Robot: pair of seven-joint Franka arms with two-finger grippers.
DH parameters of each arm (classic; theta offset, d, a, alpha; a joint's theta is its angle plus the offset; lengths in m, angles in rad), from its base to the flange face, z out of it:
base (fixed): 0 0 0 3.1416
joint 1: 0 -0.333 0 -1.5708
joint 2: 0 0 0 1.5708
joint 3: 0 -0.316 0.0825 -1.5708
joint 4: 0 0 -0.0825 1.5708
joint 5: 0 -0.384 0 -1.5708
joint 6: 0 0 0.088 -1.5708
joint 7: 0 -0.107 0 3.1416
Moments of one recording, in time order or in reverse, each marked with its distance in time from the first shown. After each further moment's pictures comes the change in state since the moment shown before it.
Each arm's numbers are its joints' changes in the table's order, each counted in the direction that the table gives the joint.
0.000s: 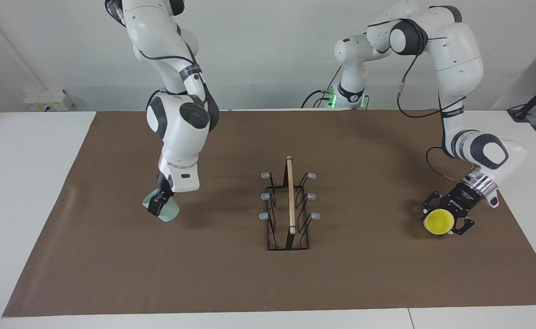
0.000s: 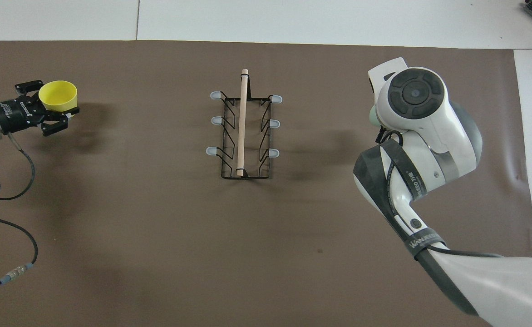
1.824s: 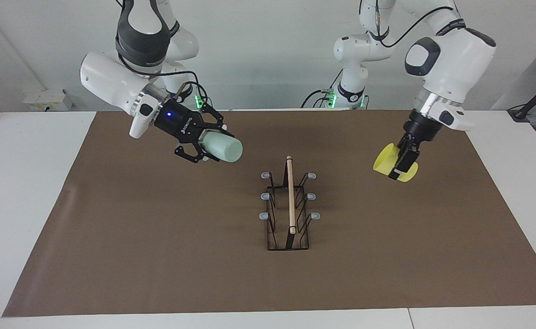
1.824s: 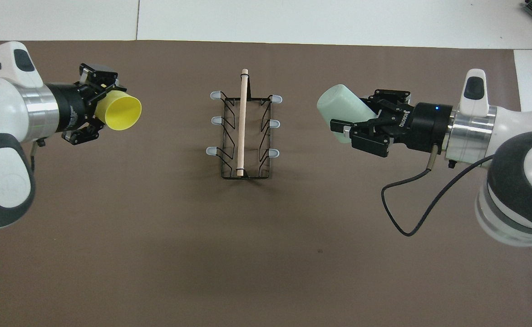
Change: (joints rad) left arm 0.135 0.559 0.399 -0.261 -1.014 0.280 0.009; right arm 0.095 0.338 0.005 -0.306 -1.638 0.123 0.593
